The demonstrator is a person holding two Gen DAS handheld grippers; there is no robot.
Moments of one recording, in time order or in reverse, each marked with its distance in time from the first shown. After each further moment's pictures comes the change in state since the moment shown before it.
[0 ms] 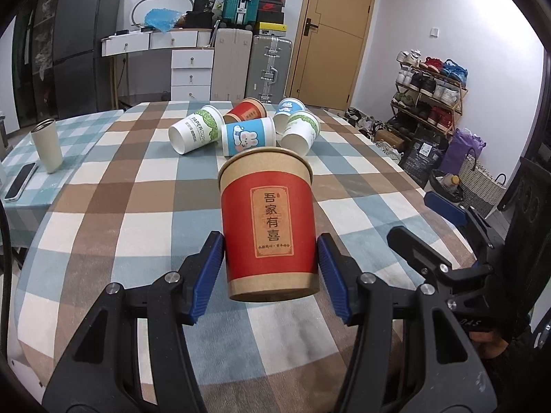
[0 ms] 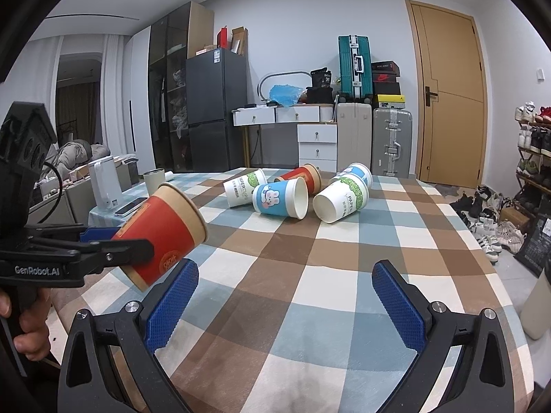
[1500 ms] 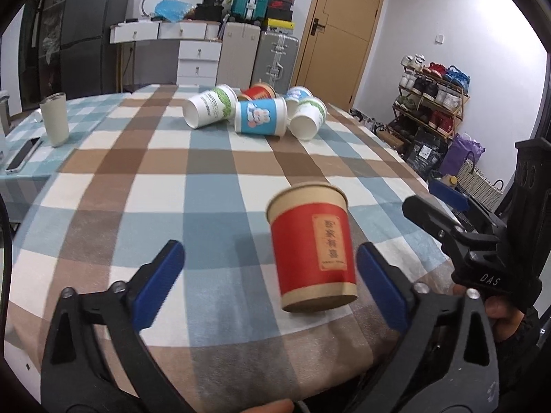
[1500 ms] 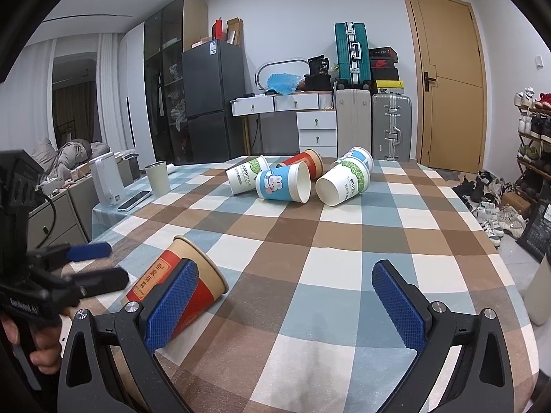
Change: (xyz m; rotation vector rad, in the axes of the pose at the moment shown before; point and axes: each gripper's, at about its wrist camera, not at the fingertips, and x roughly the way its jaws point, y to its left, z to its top) left arm -0.008 0.020 -0.038 -0.048 -0.005 -0.005; right arm -0.001 0.004 -0.006 0.028 0.059 0.001
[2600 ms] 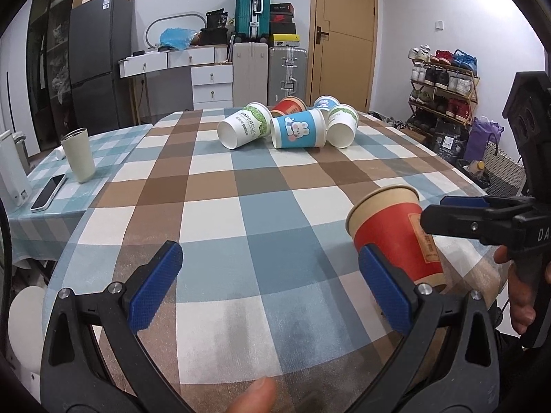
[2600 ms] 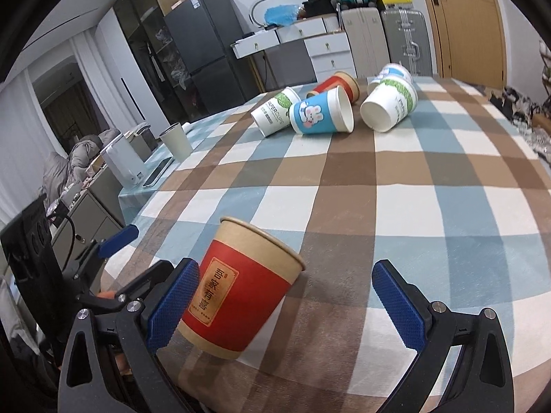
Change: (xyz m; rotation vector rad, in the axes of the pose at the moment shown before) left arm 0.008 0.035 -0.002 0.124 -0.056 0.125; right arm 0.050 0.028 0.012 0.207 0.332 0.161
